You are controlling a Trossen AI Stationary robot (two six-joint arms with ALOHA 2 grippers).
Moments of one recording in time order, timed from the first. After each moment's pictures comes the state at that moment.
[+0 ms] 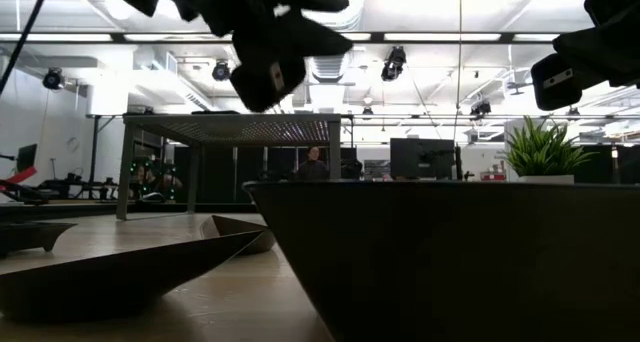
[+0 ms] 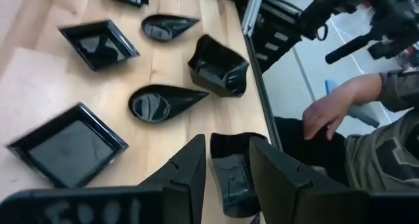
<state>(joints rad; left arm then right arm) -0.34 1.69 1.00 0.22 0.12 -0.55 0.27 0.11 0.01 0.08 -0.02 0.16</state>
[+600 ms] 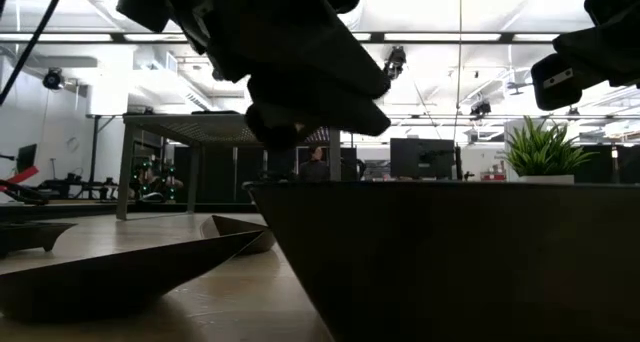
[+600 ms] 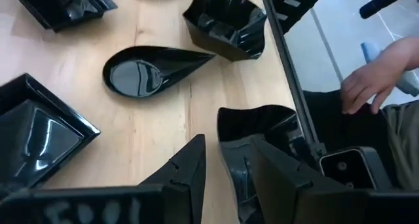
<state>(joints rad) -0.40 1.88 1.13 0.18 0.08 -0.50 0.27 0.11 0.01 0.08 -0.02 0.16</state>
